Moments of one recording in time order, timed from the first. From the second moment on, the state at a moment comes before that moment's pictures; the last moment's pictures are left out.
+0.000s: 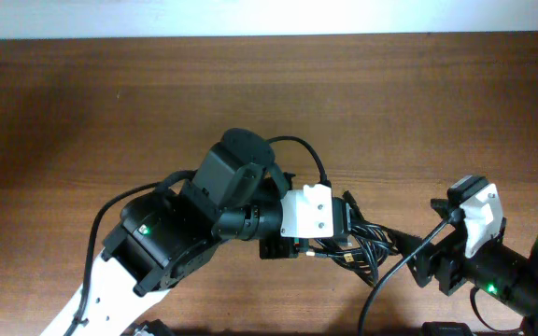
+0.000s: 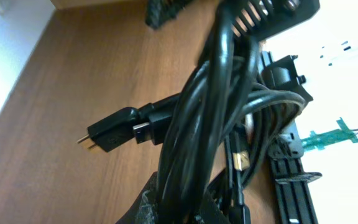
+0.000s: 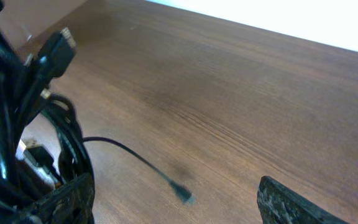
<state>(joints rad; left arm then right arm) -0.76 1.23 1.50 -0.96 0.55 0.62 -0.03 0.72 1.23 -1.19 -0.62 -0.26</state>
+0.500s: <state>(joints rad) -0.76 1.16 1.50 -0.93 0.46 0.63 -0.03 0.72 1.23 -1.20 -0.68 -0.30</state>
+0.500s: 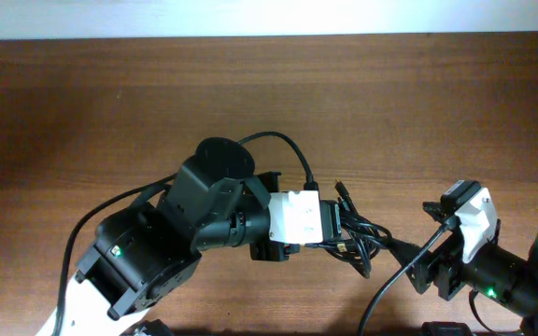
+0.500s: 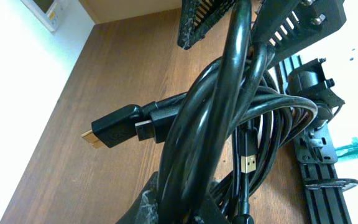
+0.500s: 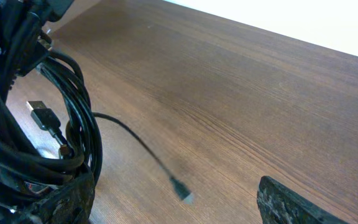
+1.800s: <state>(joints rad) -0.76 1.16 1.50 -0.97 0.77 0.52 -0.03 0.71 1.23 -0.99 -0.58 -0.15</state>
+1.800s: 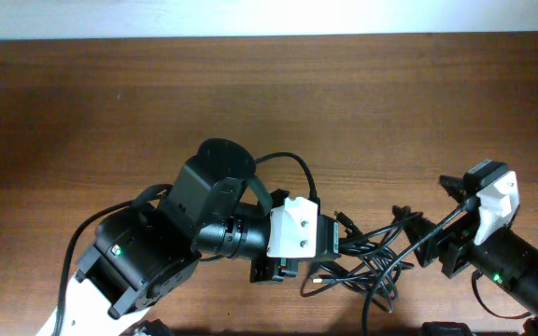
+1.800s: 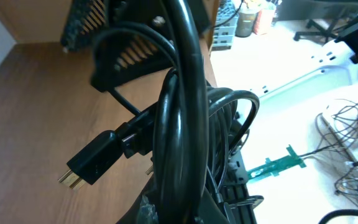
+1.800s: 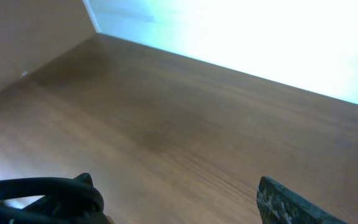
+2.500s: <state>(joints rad) -0.76 1.16 1.50 -1.06 0.74 0.52 -0.03 0.71 1.23 -1.05 0.15 -0.05</state>
